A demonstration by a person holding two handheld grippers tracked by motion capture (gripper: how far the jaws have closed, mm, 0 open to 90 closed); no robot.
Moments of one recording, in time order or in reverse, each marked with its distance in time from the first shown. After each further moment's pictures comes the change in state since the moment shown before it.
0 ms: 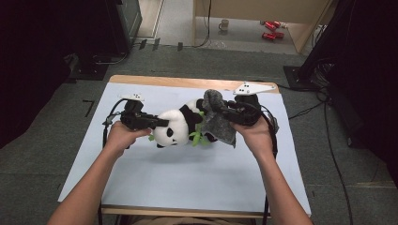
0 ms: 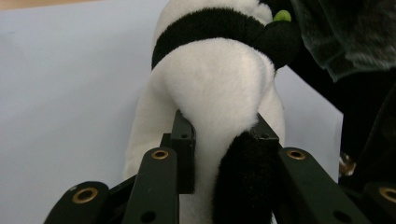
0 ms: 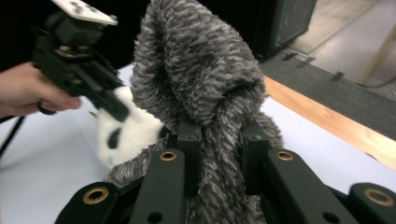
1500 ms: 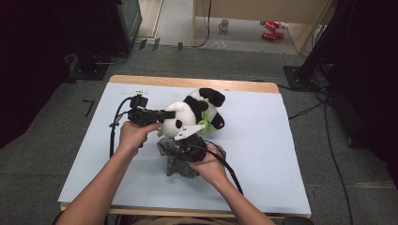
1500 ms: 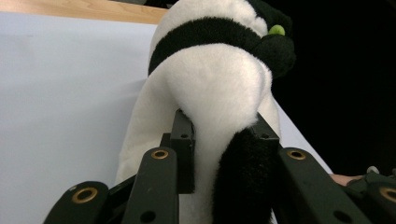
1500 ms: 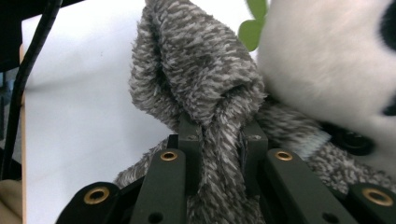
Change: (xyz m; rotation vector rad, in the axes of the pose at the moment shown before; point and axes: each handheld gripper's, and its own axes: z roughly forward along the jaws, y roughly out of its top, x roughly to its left) left arm -0.008 0.009 0.019 -0.091 0.079 -0.156; right arm 0.093 -0.085 0.122 0.236 0.199 -0.110
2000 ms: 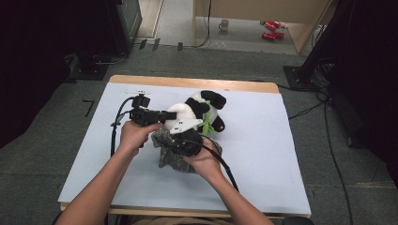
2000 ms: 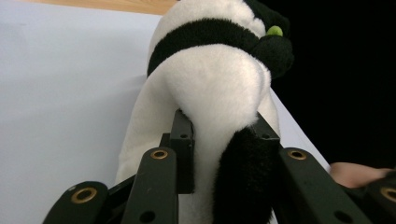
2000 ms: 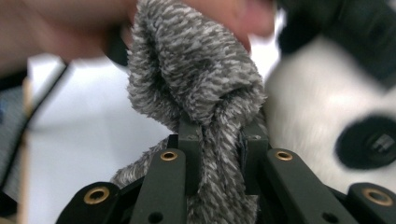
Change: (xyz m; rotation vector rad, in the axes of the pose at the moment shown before) left arm -0.003 0.001 0.002 0.029 -0.023 -0.024; right arm 0.002 0.021 0.000 -0.070 -0.038 -0.029
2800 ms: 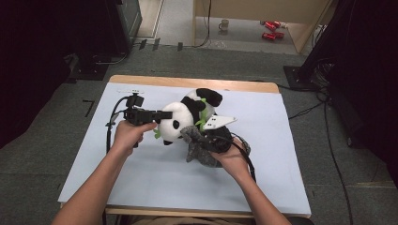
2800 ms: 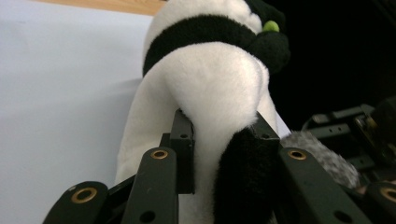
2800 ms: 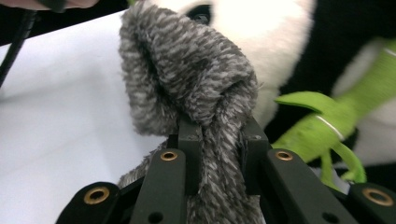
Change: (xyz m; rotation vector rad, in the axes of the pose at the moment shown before) left arm 0.007 0.000 -0.013 0.007 -0.033 -0.031; right arm -0.049 -0.033 -0.062 -0.026 -0.079 0.046
